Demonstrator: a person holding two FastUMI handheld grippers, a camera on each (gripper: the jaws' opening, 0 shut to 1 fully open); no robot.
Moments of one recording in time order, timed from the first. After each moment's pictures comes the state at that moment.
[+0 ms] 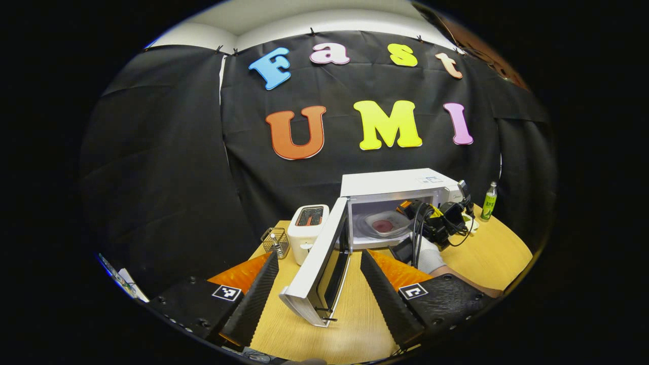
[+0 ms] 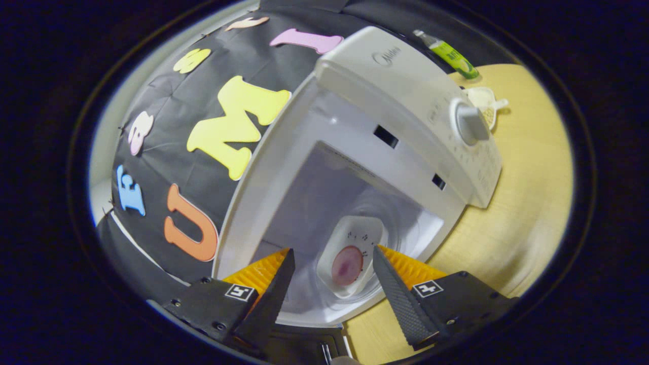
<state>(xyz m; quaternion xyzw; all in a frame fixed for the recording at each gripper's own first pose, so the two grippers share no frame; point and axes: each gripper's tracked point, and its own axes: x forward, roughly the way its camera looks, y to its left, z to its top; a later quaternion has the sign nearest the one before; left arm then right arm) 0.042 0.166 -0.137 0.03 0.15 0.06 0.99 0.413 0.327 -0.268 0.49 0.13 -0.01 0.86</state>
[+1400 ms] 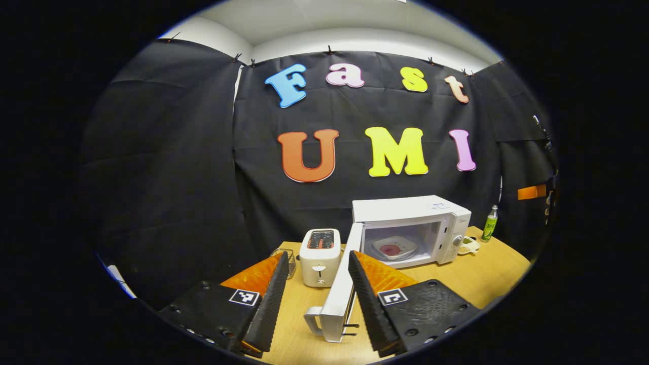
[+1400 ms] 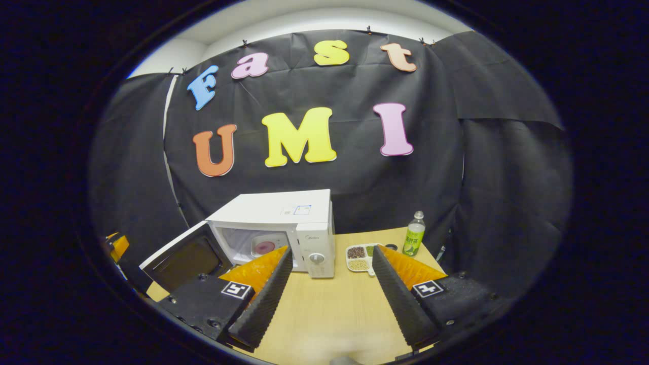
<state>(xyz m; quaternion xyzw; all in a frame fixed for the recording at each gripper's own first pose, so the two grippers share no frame) 0.051 0.210 -0.120 0.01 0.07 0.04 1.00 0.143 0.082 -0.100 0.05 0.13 0.01 0.99</state>
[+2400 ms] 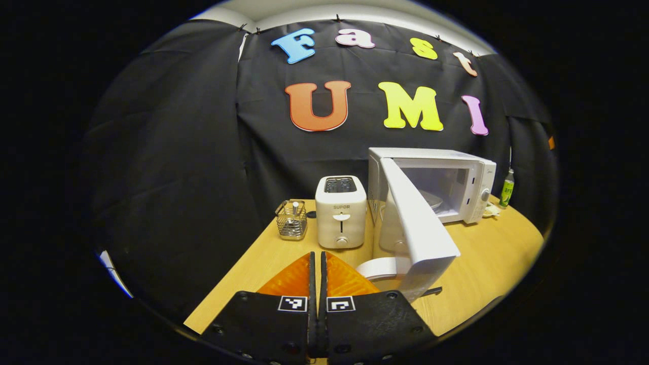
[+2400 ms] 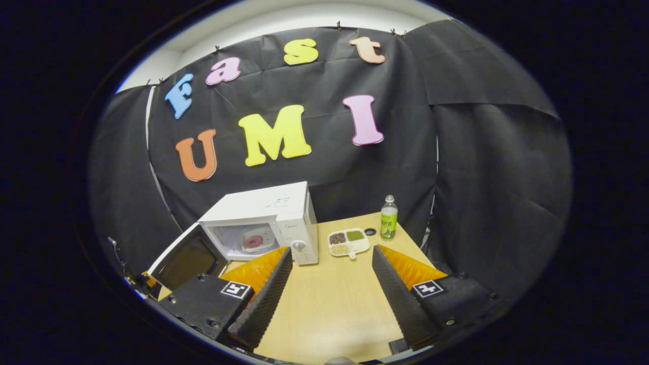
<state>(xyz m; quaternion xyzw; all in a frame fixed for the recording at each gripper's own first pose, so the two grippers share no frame) 0.074 0.268 -0.268 0.01 0.17 0.06 0.98 0.085 0.042 -0.097 0.10 0.17 -0.03 0.98</state>
